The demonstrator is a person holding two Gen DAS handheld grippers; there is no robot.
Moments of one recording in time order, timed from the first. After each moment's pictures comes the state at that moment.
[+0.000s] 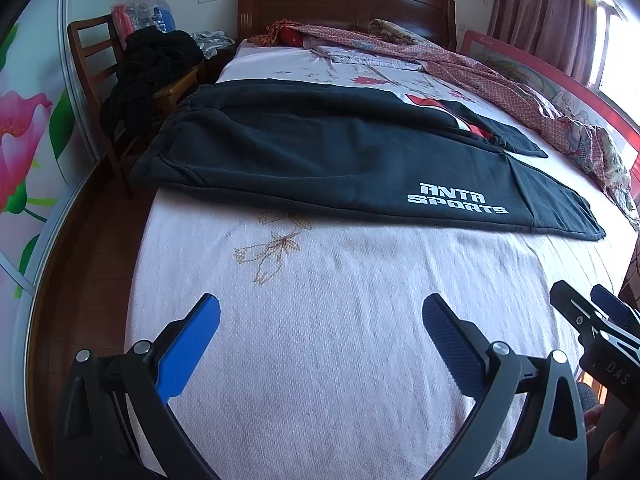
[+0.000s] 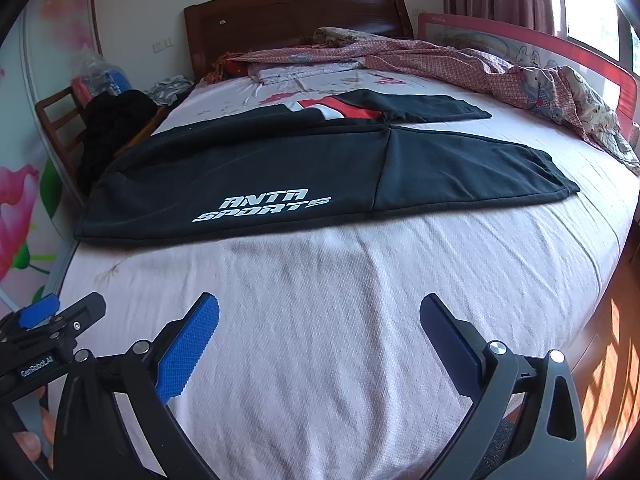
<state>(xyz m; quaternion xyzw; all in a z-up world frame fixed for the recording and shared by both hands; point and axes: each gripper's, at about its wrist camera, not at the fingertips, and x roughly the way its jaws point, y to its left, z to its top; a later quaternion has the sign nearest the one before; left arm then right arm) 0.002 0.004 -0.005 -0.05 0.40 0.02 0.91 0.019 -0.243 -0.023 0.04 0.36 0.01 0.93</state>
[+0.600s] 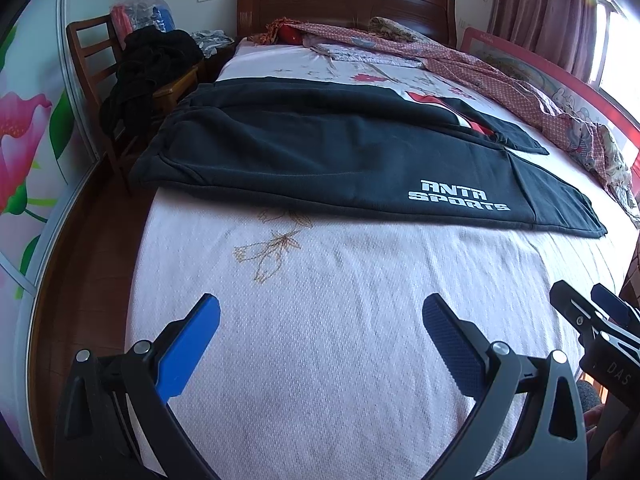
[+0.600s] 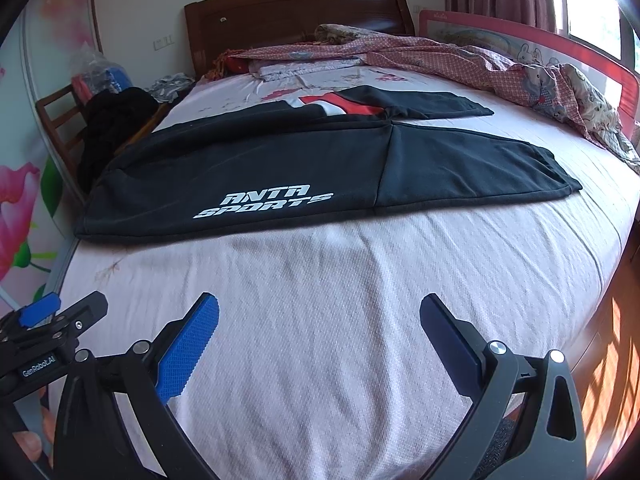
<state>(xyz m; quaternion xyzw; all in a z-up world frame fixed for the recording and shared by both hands) 0.004 0.004 -0.006 -0.05 0.41 0.02 0.91 0.020 -0.241 -0.025 0.03 0.38 0.00 0.93</state>
